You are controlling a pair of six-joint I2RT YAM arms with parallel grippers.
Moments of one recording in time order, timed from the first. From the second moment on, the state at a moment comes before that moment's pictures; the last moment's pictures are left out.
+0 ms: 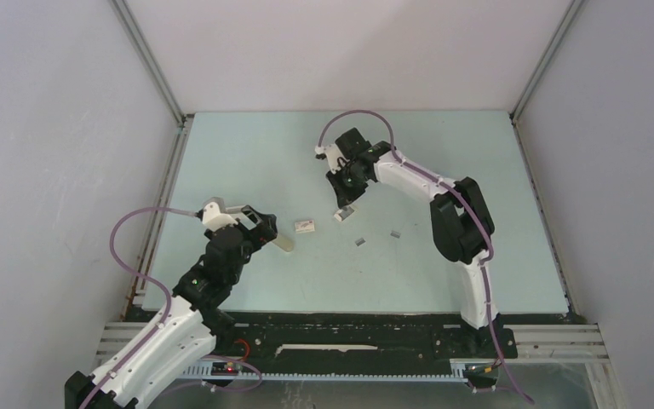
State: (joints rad) left arm -0.53 0.57 0.38 -0.19 -0.47 -0.80; right arm 0.62 2.11 1.75 -0.74 -0.27 -0.11
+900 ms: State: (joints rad) left arm -0.53 0.57 0.38 -0.19 -0.47 -0.80; right arm 0.63 2.23 1.81 -0.71 -0.19 -0.07
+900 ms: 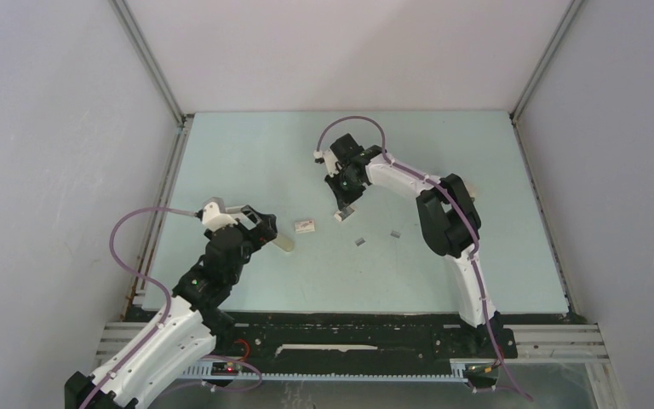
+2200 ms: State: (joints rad) left arm -0.53 0.55 0.37 -0.19 -0.47 -0.81; right arm 0.66 2.22 1.75 -0.66 -0.15 -0.07
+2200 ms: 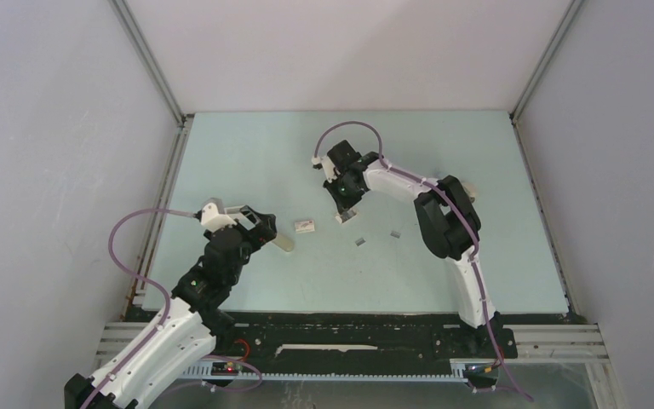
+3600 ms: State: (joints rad) left arm -0.53 0.56 0.37 -0.19 -0.47 -0.81; right arm 0.67 2.16 1.65 -0.62 -0.11 -0.08
